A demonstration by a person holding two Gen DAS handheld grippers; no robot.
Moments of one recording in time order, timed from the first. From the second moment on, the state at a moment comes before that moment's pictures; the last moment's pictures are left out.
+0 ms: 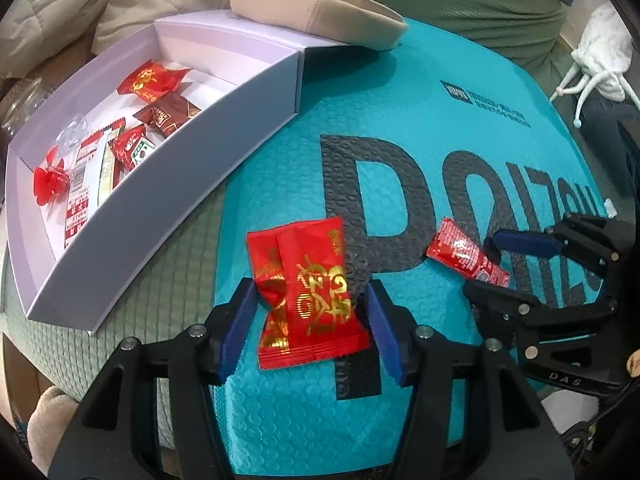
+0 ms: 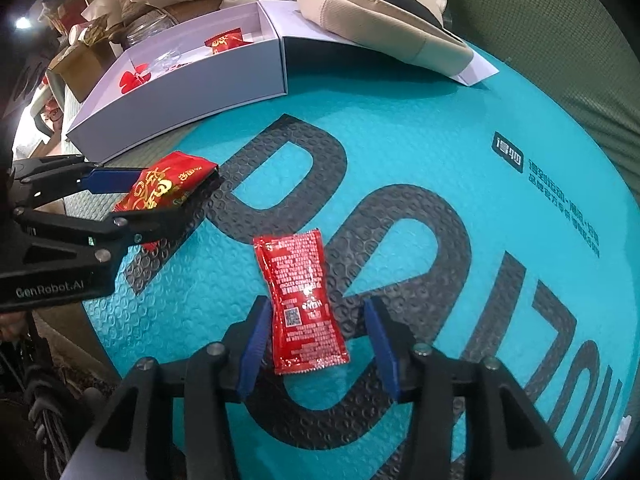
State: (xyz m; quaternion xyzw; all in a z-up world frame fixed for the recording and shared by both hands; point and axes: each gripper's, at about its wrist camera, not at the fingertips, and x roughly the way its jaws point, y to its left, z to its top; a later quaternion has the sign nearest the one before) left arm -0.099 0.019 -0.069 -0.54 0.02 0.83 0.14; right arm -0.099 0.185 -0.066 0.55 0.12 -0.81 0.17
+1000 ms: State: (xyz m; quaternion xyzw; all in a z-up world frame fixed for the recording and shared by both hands) left arm -0.081 -0.026 -0.039 -0.50 -0.06 0.86 0.11; right arm -0.099 0.153 -0.032 0.51 0.07 -0.82 0.26
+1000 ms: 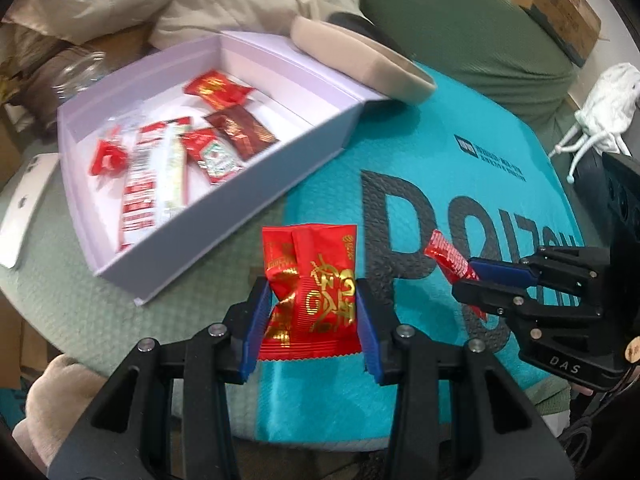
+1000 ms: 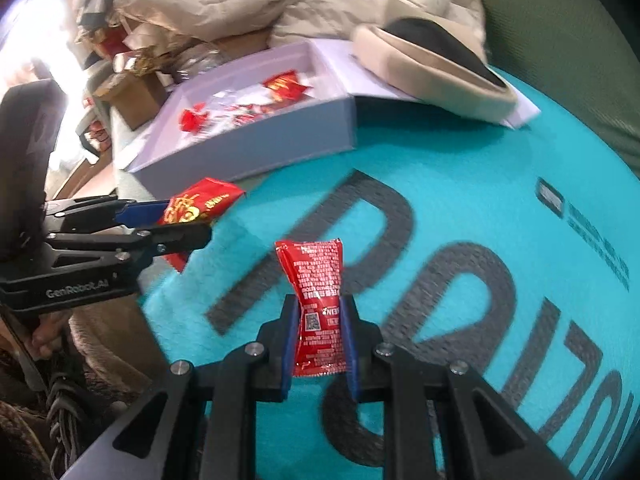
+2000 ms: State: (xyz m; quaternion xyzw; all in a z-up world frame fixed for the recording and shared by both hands) left arm 0.001 -0.125 0.046 -0.42 -0.07 0.90 -0.03; right arm -0.048 0.041 0.063 0.39 0.14 -0.80 0.44
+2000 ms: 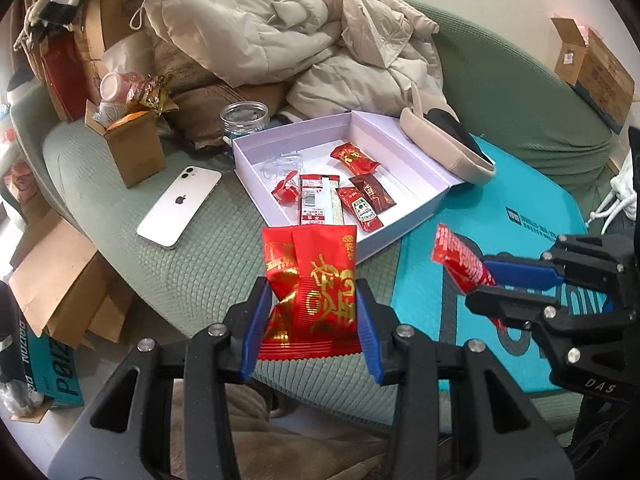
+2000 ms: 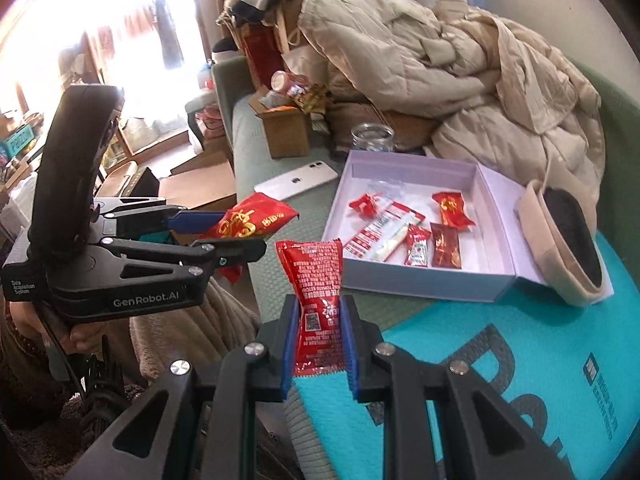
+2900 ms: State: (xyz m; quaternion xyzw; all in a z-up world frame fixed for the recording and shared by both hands) left arm -0.053 -0.134 0.066 -0.43 -0.04 0.90 0.00; right arm -0.083 0.028 0.083 0.36 0.14 -0.81 0.43
